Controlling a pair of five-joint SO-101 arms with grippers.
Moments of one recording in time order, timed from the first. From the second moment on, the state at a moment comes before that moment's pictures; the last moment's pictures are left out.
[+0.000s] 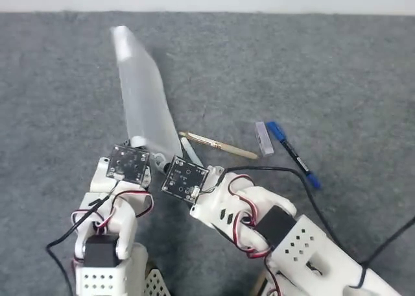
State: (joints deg) left arm -5.6 -103.2 89.7 56.0 -12.4; right arm -51.9 -56.9 61.4 47.2 21.9
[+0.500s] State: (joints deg) left arm -13.8 -103.2 88.2 58.2 -6.7; right arm -47.4 -56.9 61.2 46.8 21.9
